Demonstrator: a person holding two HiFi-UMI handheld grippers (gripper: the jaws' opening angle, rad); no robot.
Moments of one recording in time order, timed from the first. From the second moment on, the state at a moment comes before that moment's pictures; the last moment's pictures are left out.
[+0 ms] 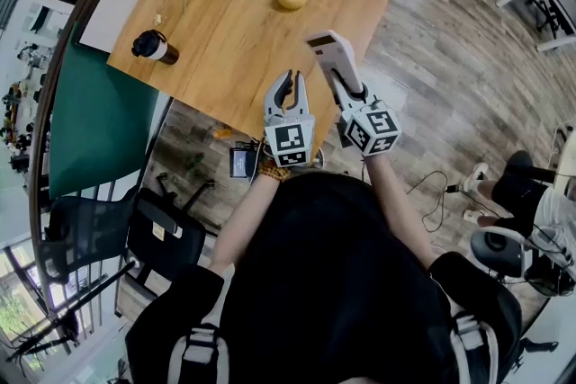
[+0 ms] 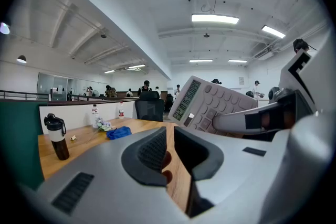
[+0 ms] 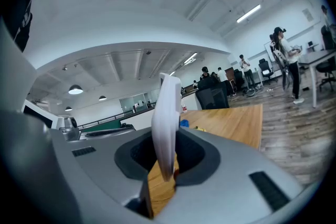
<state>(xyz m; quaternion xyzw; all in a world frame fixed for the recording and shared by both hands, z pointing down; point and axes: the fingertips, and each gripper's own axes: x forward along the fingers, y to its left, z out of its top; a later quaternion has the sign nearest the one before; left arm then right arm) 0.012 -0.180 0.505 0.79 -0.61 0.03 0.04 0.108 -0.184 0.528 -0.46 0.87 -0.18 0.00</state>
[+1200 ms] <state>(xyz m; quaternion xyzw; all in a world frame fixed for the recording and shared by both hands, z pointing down) 0.012 -0.179 0.527 0.79 -0.61 0.06 0.07 0.108 -0.185 0.535 -0.45 0.87 -0.20 0.00</state>
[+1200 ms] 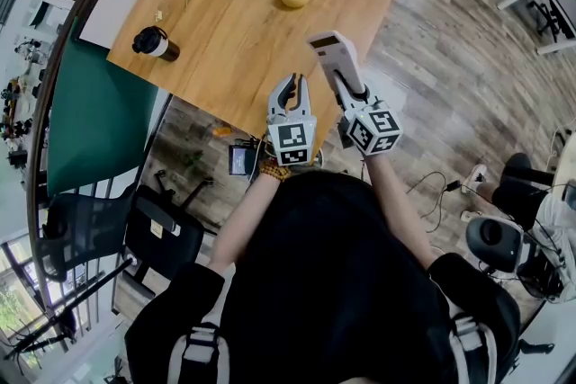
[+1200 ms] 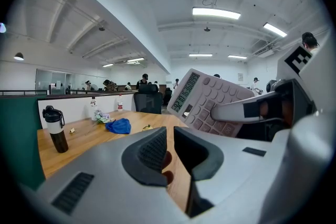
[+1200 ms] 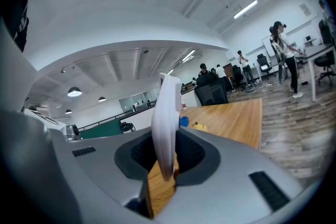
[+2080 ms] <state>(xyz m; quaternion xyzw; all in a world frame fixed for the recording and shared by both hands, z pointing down) 0.020 -0.179 0.541 0.80 -0.60 0.08 0.07 0.109 -0.185 0.546 -0.45 0.87 -0.23 0.01</state>
